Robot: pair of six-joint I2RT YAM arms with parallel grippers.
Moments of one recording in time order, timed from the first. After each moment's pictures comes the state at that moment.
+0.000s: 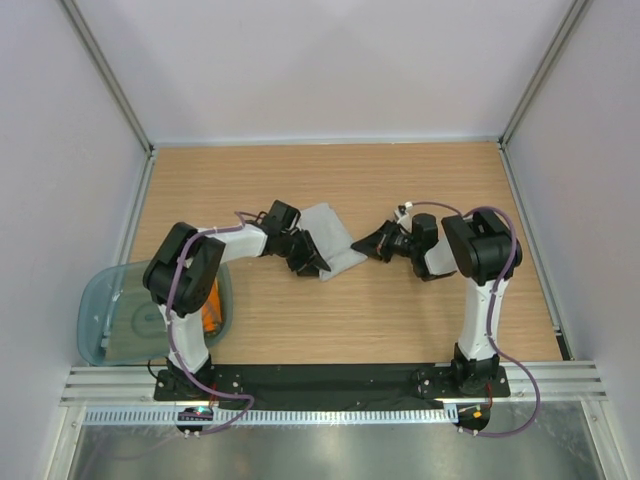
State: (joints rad) left arm -0.51 1.90 1.05 -0.20 0.51 -1.01; right arm 0.21 2.09 0.69 1.01 -0.80 1.14
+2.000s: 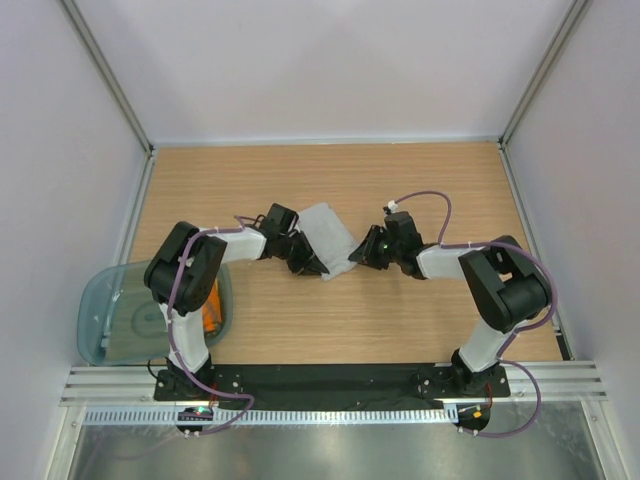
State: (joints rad) left arm -0.51 1.91 1.01 -0.12 0.55 -1.05; right arm 0.44 1.70 0.70 0.27 -0.26 0.79
